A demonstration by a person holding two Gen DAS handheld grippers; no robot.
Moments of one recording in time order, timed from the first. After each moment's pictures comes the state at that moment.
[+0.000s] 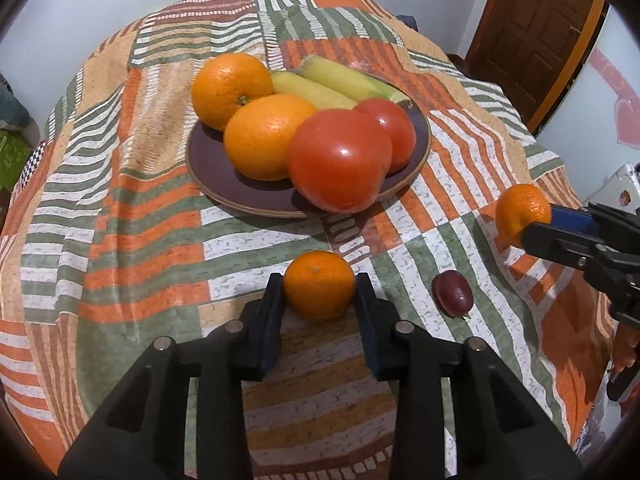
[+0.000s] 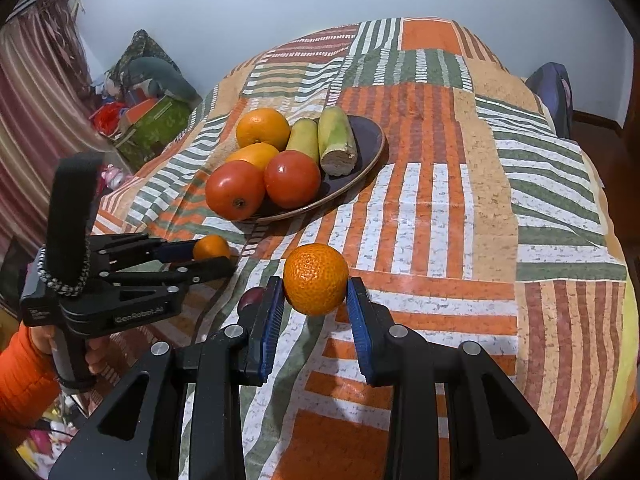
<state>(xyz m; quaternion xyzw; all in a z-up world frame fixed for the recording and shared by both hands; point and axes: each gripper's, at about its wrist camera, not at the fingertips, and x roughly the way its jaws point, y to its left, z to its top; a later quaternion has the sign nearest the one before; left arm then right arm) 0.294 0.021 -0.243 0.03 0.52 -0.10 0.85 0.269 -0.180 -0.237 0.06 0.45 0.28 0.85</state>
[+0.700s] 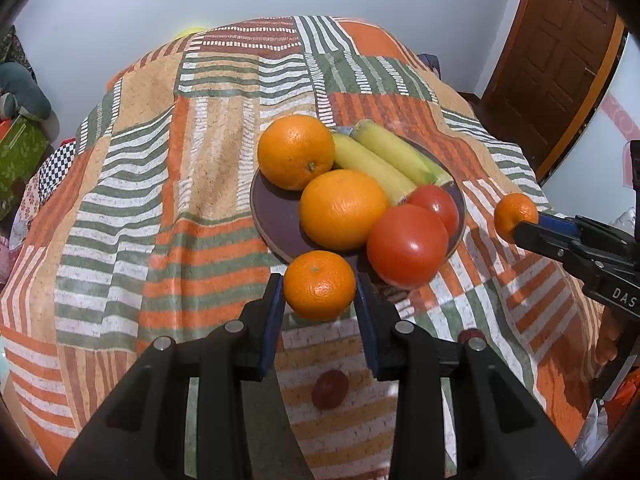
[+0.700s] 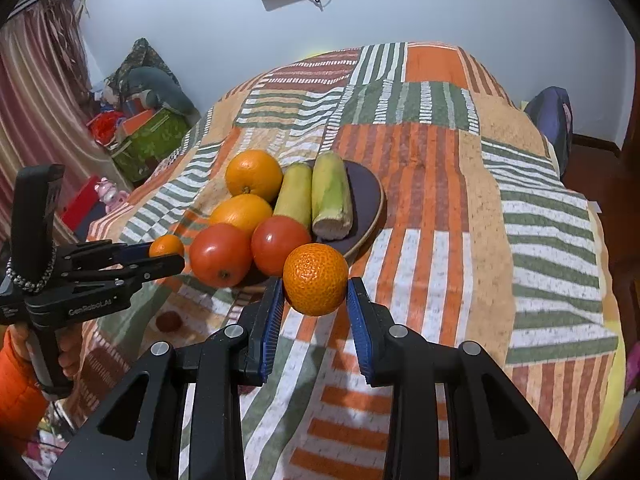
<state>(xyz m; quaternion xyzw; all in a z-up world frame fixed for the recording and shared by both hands) 0.317 0.061 -0.209 0.00 0.48 -0.08 0.87 0.307 -0.171 -0.222 0.05 0.42 0.27 0.87</state>
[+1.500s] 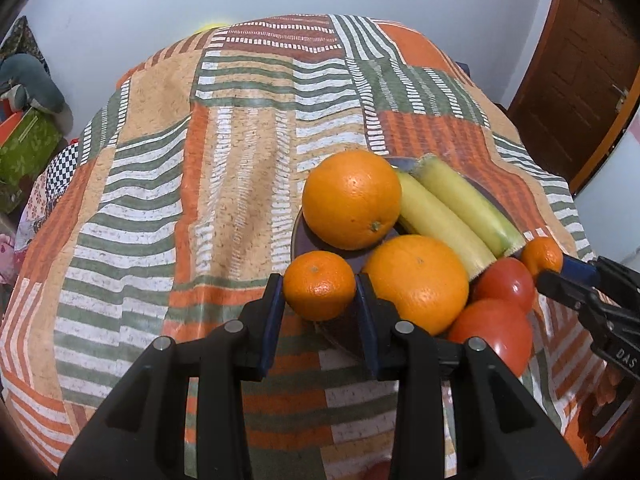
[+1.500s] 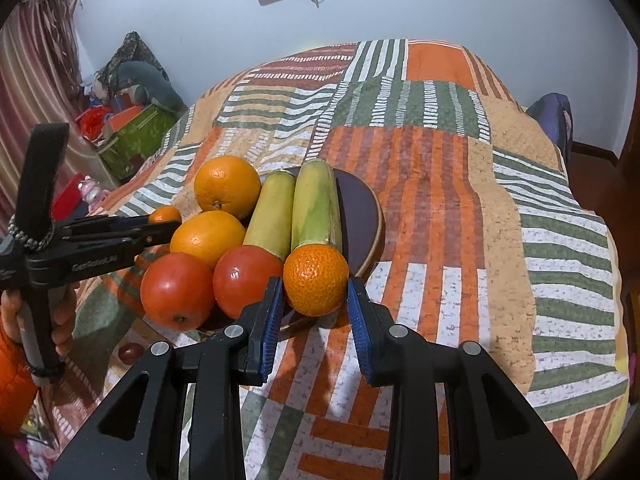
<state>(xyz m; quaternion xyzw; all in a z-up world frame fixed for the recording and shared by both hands) 0.385 0.087 -0.228 -0.01 0.48 -0.03 0.88 0.336 -0.154 -0.236 0.03 0.42 0.26 0.87</state>
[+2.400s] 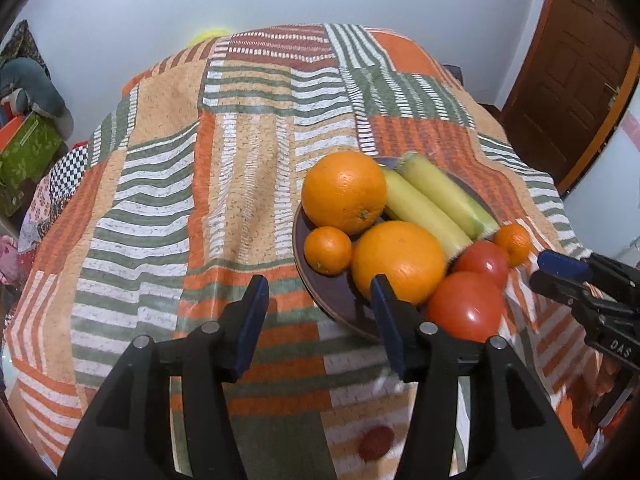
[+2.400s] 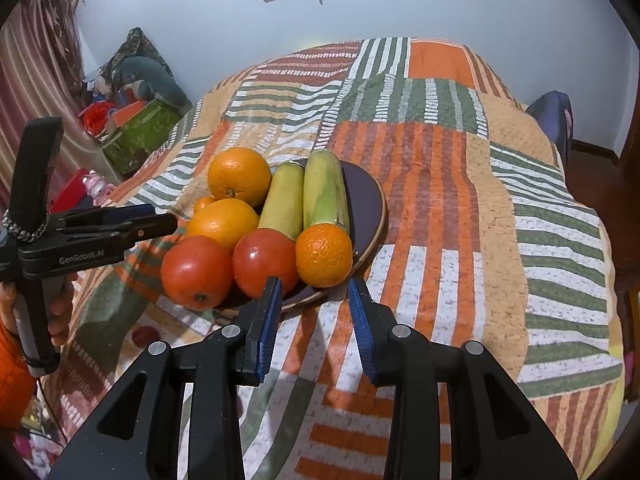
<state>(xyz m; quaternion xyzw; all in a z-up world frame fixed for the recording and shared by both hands) 0.354 0.084 -0.205 -0.01 0.47 -0.04 0.88 0.320 -0.159 -0.227 0.03 0.43 0.27 0.86</state>
